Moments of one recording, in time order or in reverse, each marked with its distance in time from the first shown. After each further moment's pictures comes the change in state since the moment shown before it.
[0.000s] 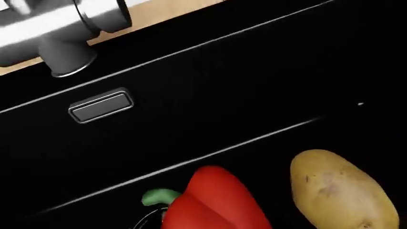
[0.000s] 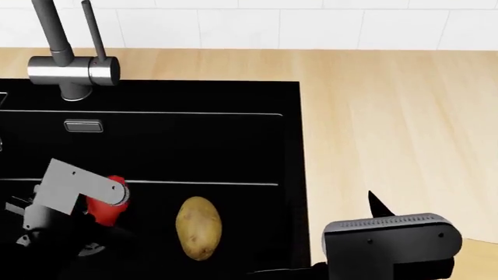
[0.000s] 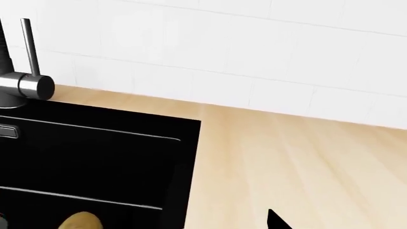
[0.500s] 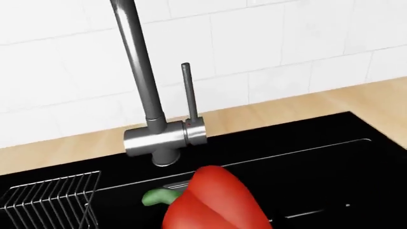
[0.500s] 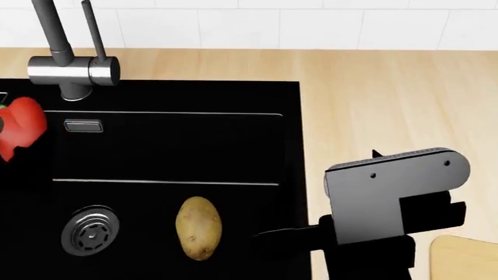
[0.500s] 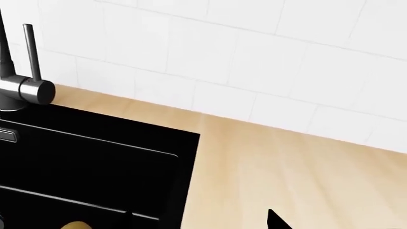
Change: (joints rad) left arm -0.090 -0.100 -0.428 0.633 -0.297 -0.546 -0.056; right arm 0.296 -0.008 0.078 -0.050 0.122 0.395 -0.023
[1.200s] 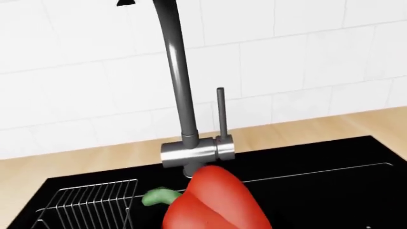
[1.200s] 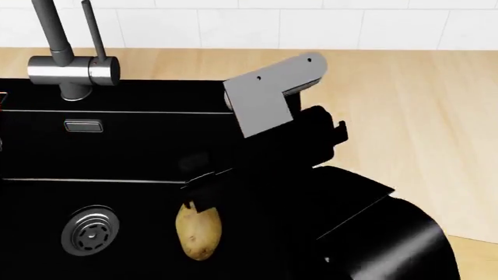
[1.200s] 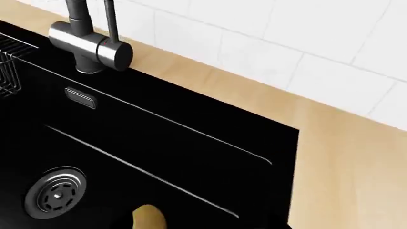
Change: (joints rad) left arm -0.033 -0.060 -0.187 0.110 -0.152 -0.132 -0.055; right arm 0.426 -0.087 -0.268 0.632 0.156 -0.019 -0.045
